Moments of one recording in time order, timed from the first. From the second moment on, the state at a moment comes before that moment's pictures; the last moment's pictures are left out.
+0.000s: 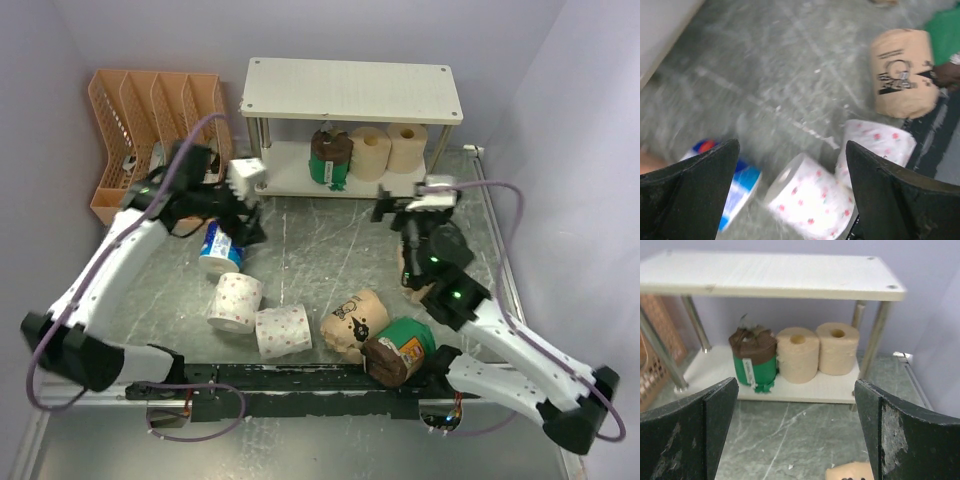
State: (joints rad) left arm -0.29 1.27 1.35 -0.85 0.59 0.36; right arm 0.81 0.91 0.81 0.30 0.75 -0.20
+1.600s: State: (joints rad) left arm -1.13 2.34 2.11 -0.61 1.00 0.26; right arm 0.75 0.32 1.09 -0.43 0.70 0.27
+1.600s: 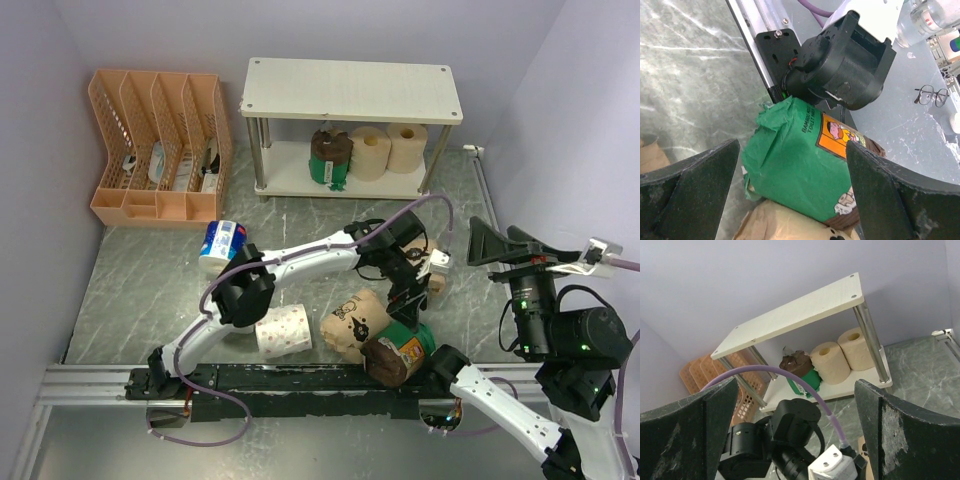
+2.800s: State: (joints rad) left arm -1.16 2.44 2.17 -0.72 1.07 0.34; right arm 0.75 0.20 1.06 -0.50 0.72 0.27
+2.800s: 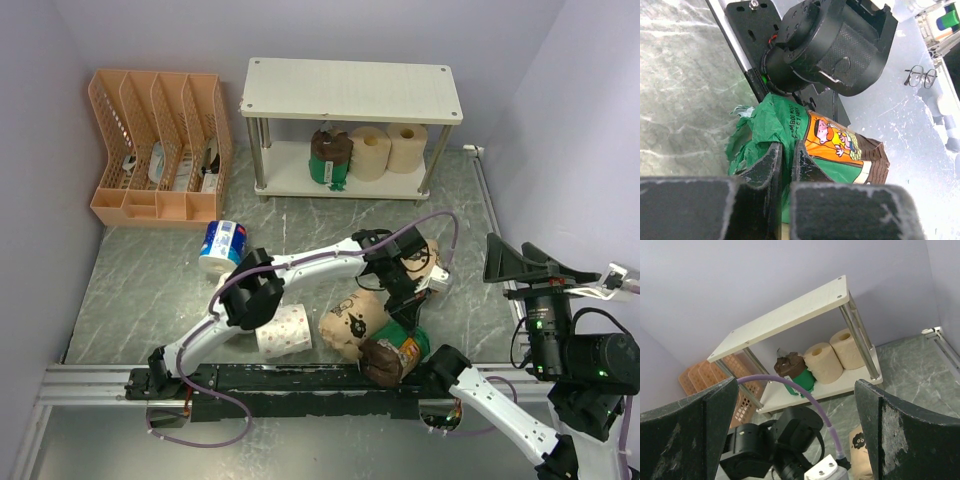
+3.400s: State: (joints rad) left arm -1.17 1.80 1.99 -0.60 0.18 0.42; right arm 0.75 0.19 1.05 -0.52 0.75 0.26
